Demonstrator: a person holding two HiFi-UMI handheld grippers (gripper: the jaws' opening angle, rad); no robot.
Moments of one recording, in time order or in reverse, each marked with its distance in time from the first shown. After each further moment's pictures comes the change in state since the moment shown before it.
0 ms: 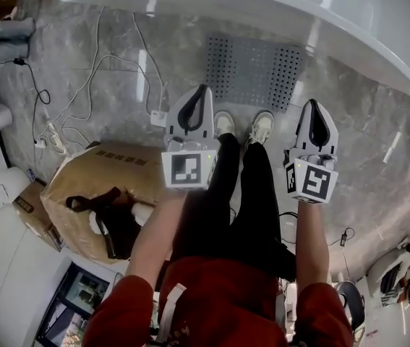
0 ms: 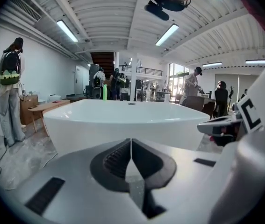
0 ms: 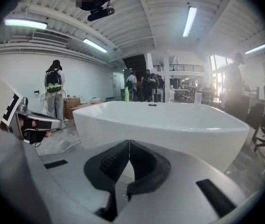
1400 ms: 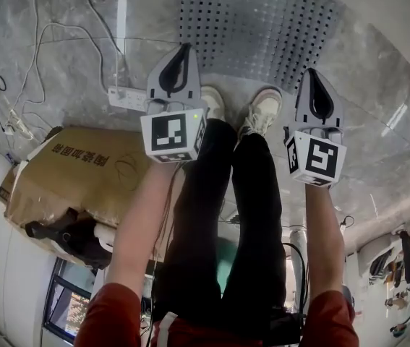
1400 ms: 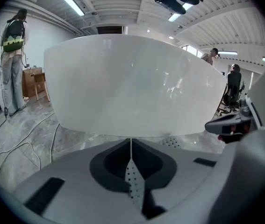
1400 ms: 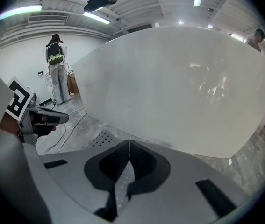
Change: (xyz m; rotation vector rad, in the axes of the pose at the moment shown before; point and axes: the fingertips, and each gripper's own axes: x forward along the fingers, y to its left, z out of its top) left arm 0.145 0.029 -0.320 -0.030 0.233 0.037; right arm 0.134 0.008 -0.314 -0.033 0.278 0.111
